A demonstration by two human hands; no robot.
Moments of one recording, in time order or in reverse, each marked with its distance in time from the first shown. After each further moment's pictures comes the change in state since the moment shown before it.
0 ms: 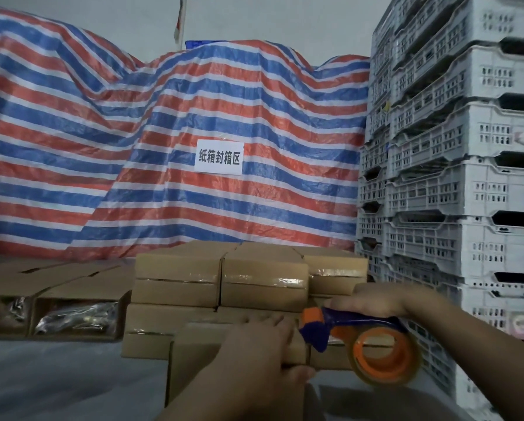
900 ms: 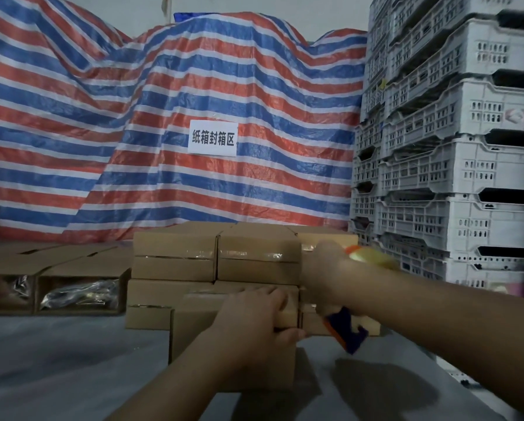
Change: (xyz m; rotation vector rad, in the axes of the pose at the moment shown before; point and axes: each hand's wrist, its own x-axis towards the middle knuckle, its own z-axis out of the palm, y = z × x) left_hand -0.004 -0.008 0.018 0.013 0.239 0.050; right_hand -0.040 -0.107 0.026 -1.327 0.098 -0.104
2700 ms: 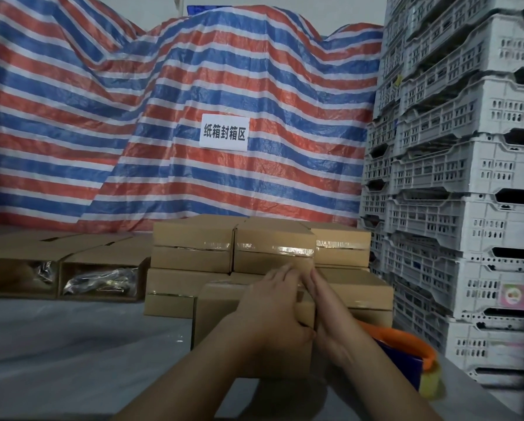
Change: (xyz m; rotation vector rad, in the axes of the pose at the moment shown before) left_hand -0.001 -0.002 -0.006 -0.144 -0.019 -0.012; right_hand 0.022 -0.103 0.050 3.006 0.319 0.101
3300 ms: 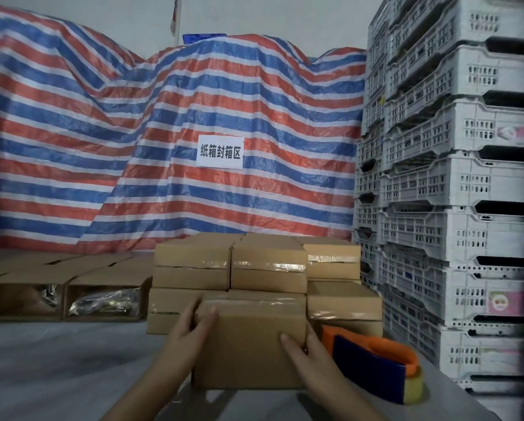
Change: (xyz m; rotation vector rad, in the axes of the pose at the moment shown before) left_hand -0.080 -0.073 0.001 -1.029 0.306 -0.530; right_hand -0.049 0.025 0.003 -0.651 0.068 -0.077
